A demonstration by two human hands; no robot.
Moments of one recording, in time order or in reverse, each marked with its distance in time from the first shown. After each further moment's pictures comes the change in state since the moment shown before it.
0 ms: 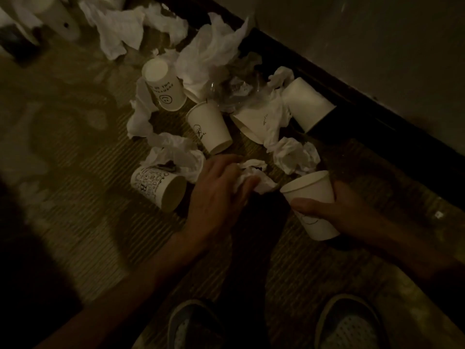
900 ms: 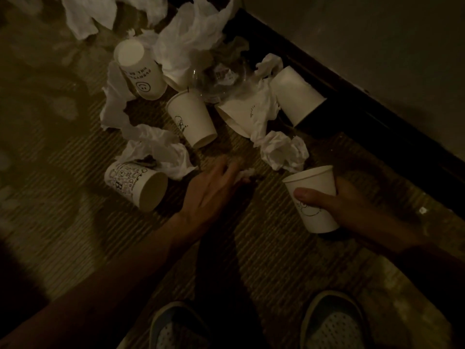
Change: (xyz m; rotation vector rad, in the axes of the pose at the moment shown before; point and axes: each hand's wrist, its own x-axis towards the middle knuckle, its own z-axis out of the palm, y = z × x) left_hand 0.008 -0.026 0.041 0.177 -0.261 0.060; right_hand 0.003 0.002 -0.017 0.031 0.099 0.082
